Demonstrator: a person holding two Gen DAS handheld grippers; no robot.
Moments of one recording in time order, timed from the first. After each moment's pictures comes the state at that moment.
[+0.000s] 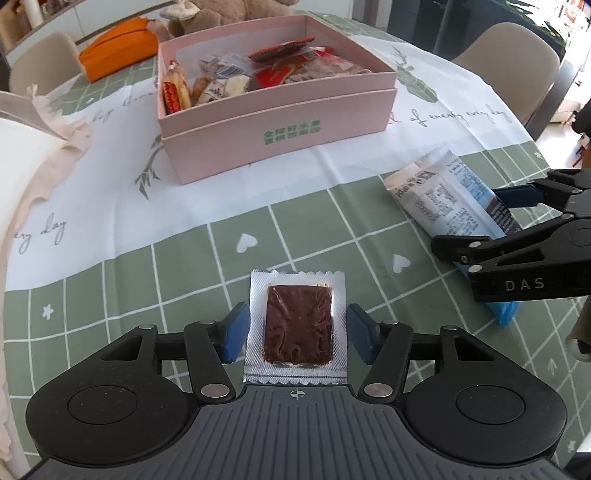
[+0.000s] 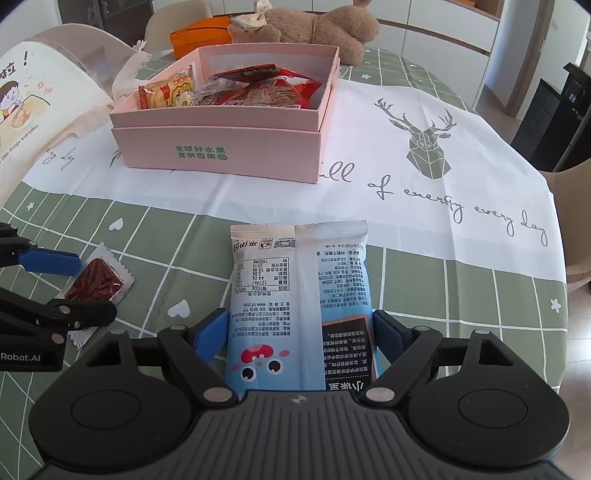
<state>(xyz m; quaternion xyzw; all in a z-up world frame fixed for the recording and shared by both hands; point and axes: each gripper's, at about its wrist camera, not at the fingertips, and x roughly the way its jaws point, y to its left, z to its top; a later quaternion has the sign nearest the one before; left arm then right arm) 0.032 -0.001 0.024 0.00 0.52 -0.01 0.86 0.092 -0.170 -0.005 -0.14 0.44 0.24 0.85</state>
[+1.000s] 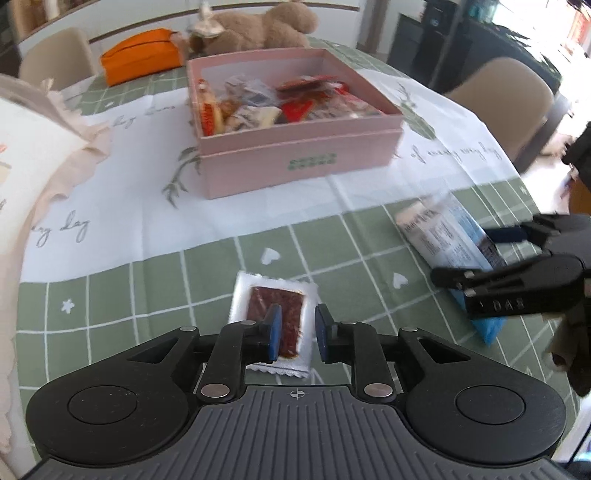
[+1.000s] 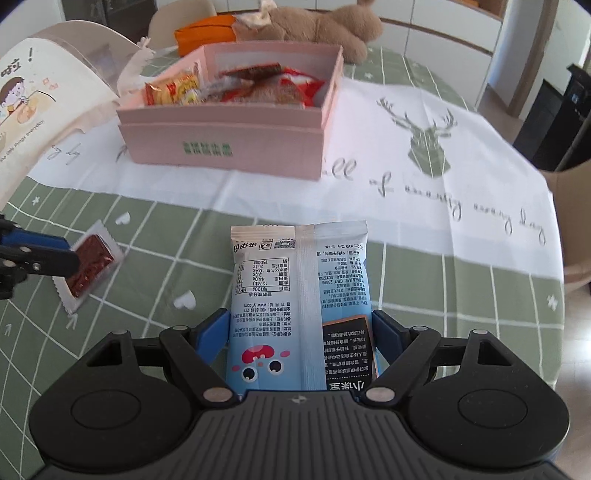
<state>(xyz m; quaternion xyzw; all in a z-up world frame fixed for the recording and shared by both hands) 0.013 0.021 0.047 -0.03 0.49 -0.02 0.87 0.086 -0.178 -0.007 -0.13 0.45 0.24 0.85</state>
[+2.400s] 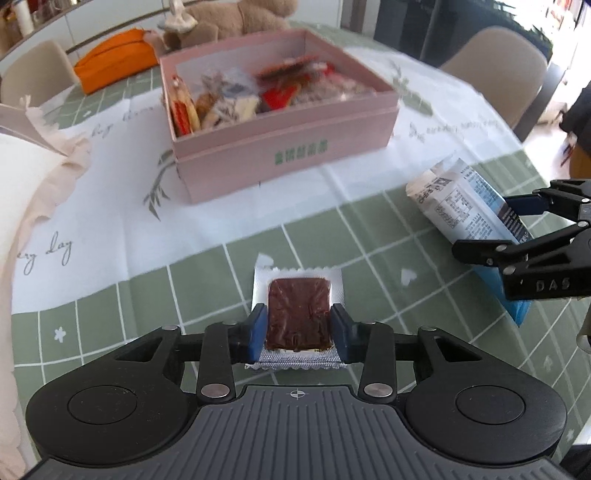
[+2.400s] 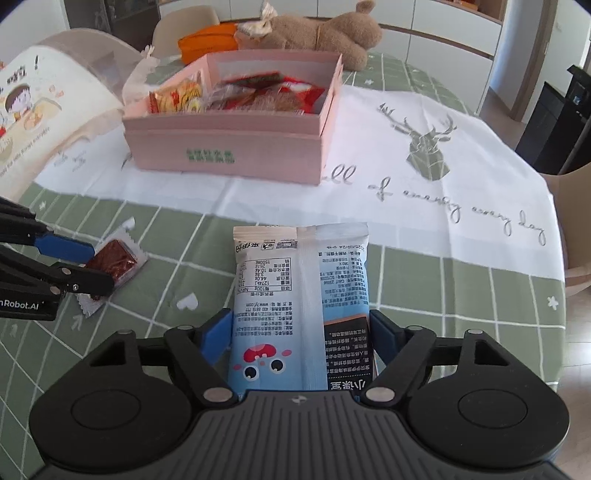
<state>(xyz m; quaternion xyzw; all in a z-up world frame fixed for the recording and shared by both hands) 0.033 0.015 0.036 0.00 0.50 -0.03 0.87 0.086 -0.185 0.009 -0.12 0.43 0.25 0.86</state>
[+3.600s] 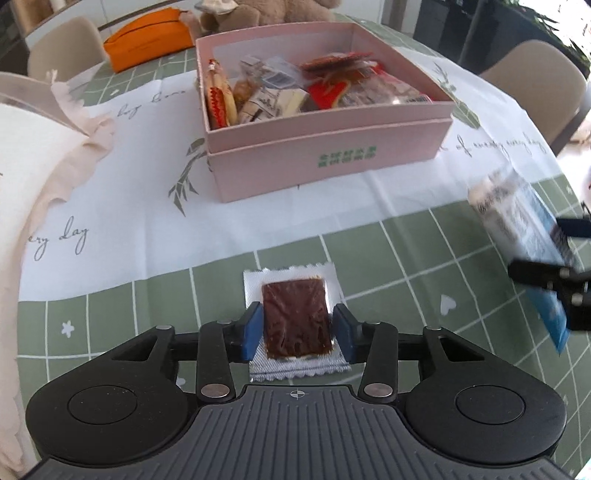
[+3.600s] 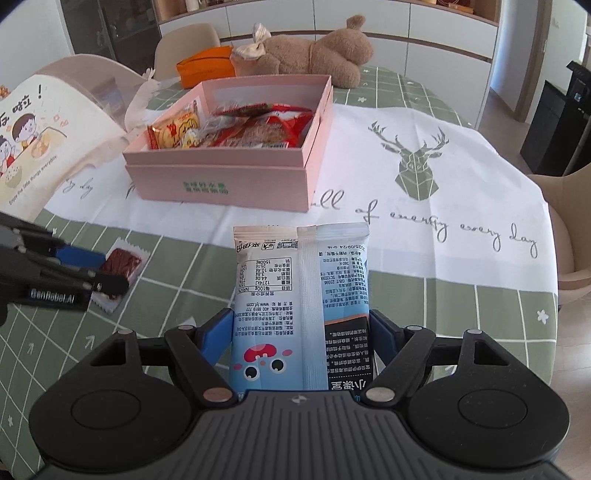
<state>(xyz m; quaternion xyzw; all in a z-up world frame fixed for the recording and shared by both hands) 0.054 0.026 0.024 -0.02 0.51 0.03 0.86 0.092 -0.196 0.021 -0.11 0.43 0.27 0.86</state>
